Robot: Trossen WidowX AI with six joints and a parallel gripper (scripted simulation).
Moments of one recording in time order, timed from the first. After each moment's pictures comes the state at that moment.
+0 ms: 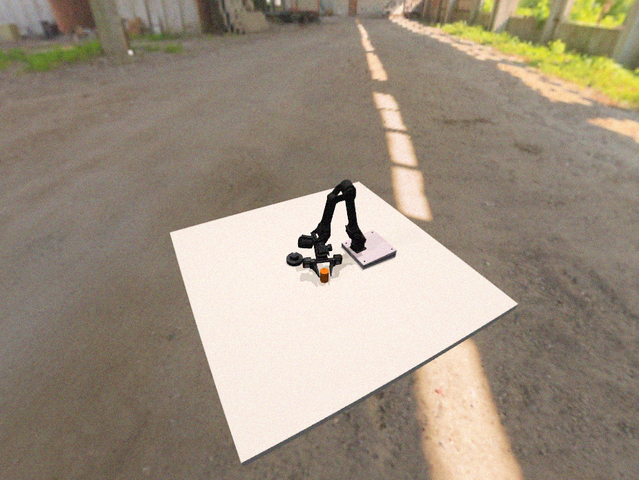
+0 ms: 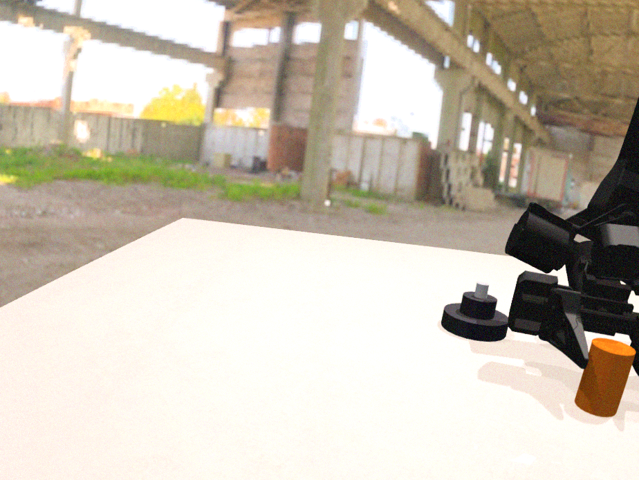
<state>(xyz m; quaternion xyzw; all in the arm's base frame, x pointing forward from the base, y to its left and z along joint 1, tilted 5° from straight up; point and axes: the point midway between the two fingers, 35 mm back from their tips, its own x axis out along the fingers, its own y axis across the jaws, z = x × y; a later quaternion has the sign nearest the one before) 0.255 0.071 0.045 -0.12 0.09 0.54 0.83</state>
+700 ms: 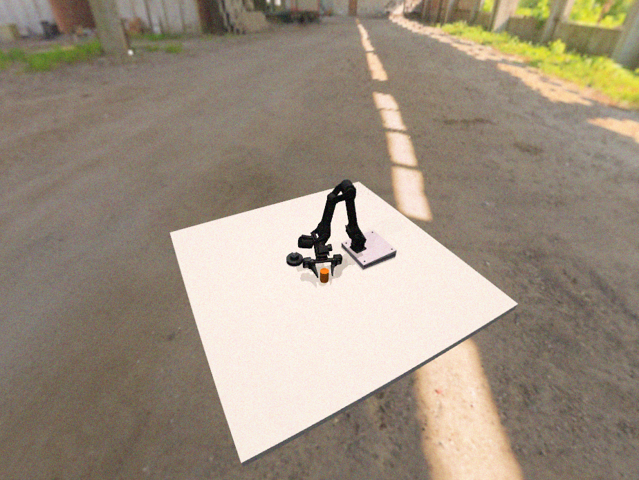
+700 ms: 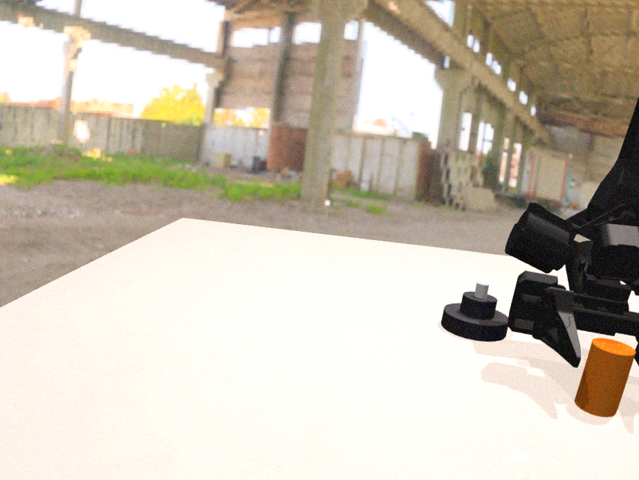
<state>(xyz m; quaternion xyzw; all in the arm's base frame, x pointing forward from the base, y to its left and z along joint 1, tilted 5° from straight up) 0.255 0.071 0.045 -0.12 0.09 0.54 0.83</state>
